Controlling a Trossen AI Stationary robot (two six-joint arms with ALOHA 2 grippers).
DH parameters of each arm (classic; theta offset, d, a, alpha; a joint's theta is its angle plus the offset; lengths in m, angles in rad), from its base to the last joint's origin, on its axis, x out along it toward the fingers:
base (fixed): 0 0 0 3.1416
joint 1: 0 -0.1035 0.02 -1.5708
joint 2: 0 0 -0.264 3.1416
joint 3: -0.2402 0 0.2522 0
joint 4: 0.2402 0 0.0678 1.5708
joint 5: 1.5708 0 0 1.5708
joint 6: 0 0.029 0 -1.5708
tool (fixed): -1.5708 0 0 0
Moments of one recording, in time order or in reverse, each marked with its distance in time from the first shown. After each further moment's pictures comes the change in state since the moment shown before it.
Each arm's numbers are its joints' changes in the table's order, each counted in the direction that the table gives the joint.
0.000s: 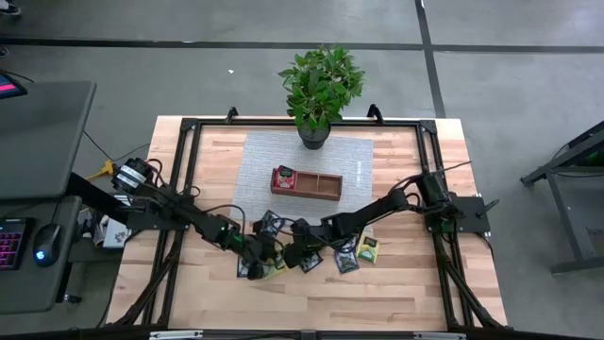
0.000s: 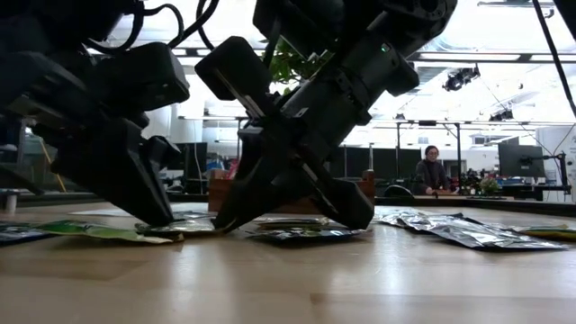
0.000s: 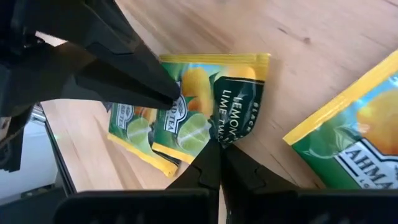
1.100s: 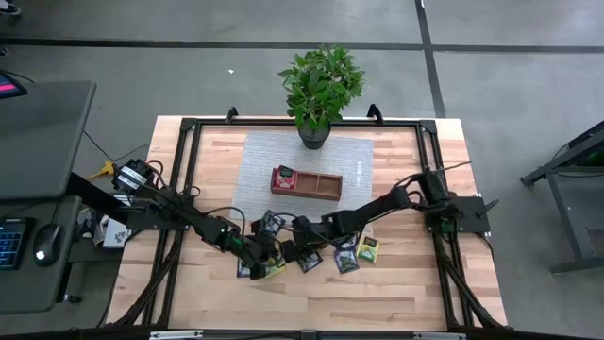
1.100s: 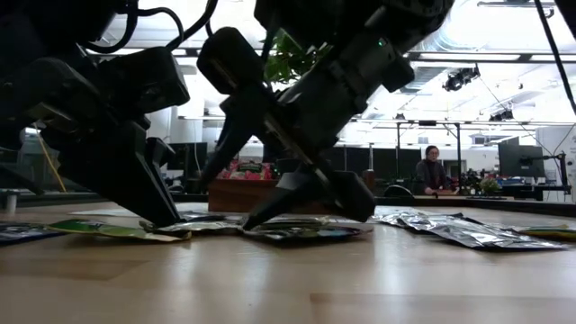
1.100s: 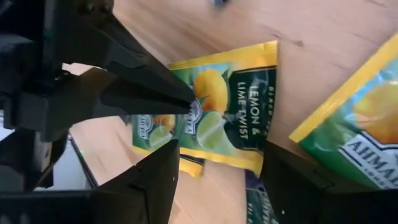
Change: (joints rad) left arm 0.003 -0.056 -0.002 -0.007 0.082 -0.089; right arm 0.000 0.012 -0.002 -0.020 0.035 0.158
